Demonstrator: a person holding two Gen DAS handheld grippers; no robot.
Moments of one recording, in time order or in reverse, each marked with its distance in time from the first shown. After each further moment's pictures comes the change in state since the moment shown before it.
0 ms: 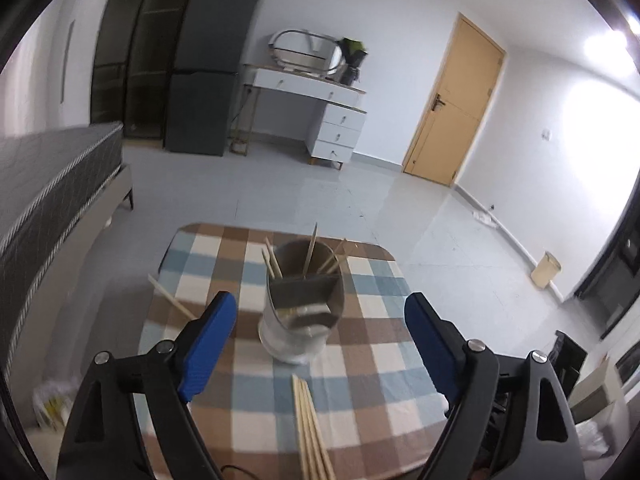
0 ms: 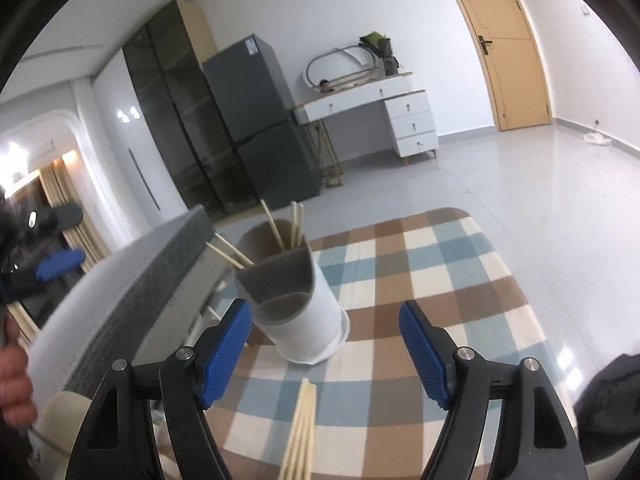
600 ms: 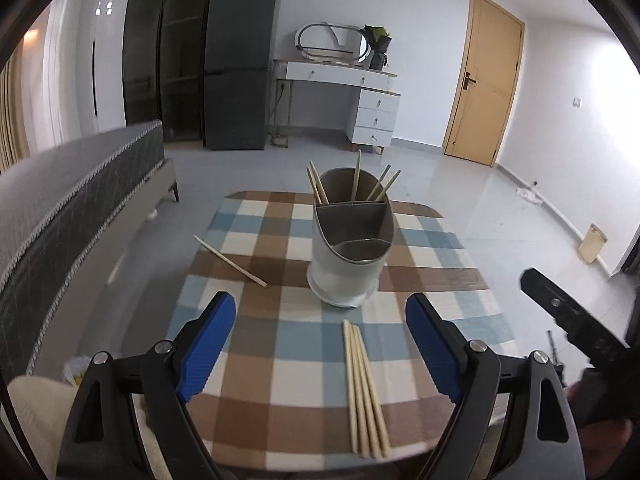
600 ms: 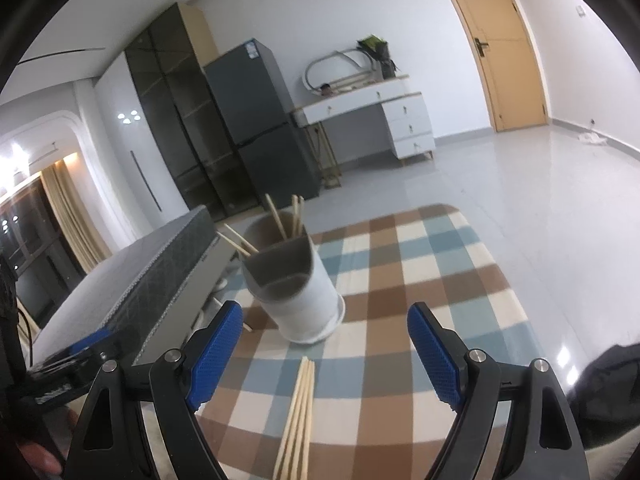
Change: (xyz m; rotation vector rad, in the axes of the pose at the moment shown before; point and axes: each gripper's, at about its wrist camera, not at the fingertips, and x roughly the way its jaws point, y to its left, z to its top) left arm 0.023 0.006 -0.080 0.102 -0.004 0.213; right arm -0.029 -0.004 -0.020 0.000 0.016 -0.026
